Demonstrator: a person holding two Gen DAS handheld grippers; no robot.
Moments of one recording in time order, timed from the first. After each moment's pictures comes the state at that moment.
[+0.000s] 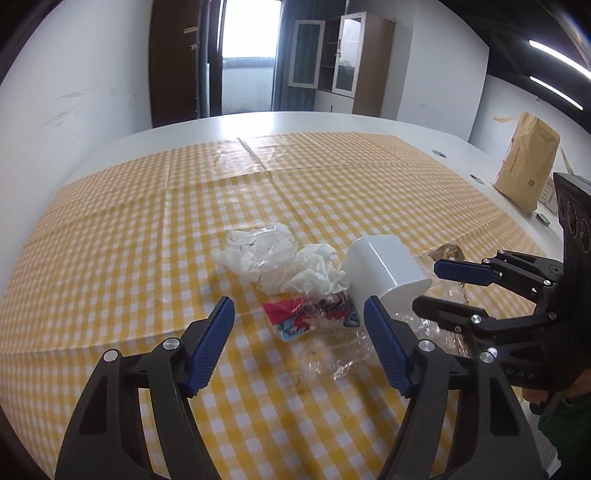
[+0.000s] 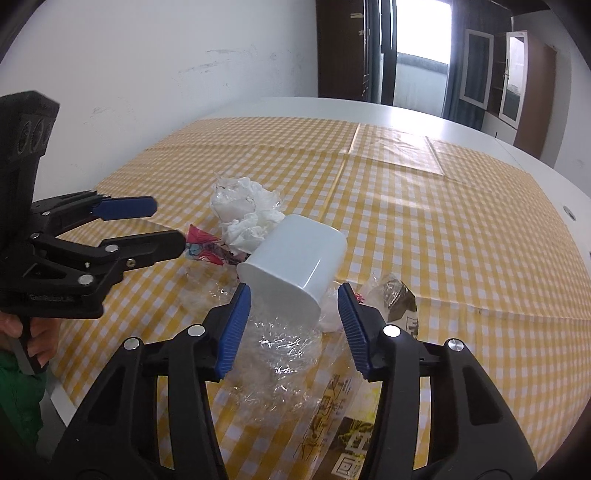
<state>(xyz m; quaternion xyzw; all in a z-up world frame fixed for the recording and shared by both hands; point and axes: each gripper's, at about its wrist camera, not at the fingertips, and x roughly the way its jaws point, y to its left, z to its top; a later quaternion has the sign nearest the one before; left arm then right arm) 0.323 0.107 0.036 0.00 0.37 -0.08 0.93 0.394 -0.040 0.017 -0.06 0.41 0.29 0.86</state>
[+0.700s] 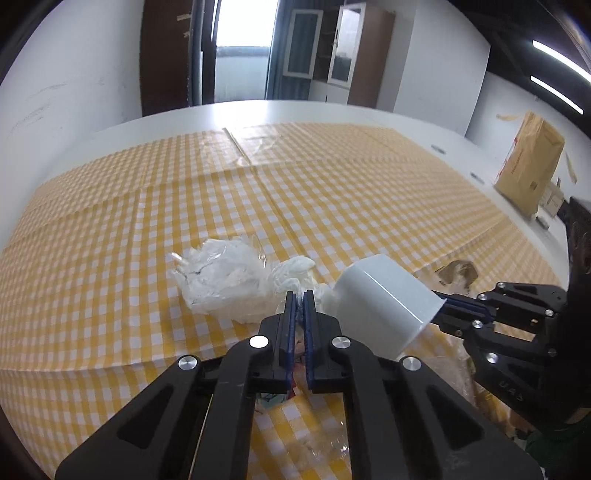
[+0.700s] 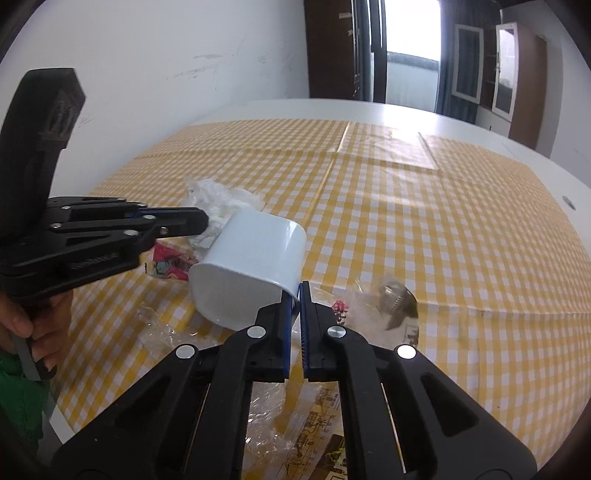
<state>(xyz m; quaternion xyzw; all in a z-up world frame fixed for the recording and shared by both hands) 0.355 0.099 0.029 -0.02 0.38 -0.09 0.92 0.409 -0.048 0.004 -0.04 0.39 0.28 0.88</state>
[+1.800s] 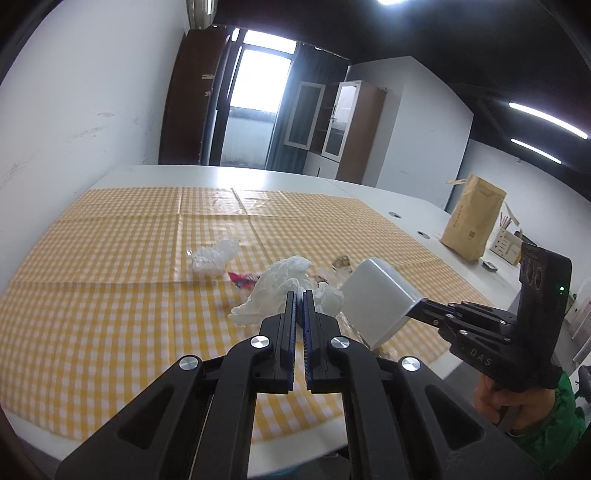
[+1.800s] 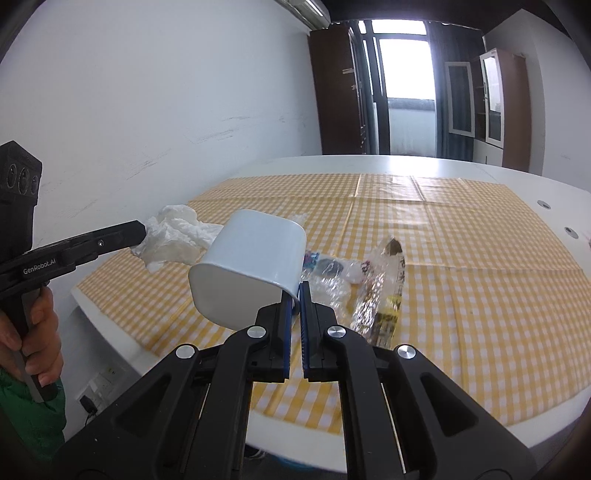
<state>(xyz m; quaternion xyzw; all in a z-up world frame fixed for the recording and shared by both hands) 0.120 0.087 0.099 -0.09 0.25 -0.09 0.96 0.233 -0.114 0.076 0.01 0.30 0.30 0.90</state>
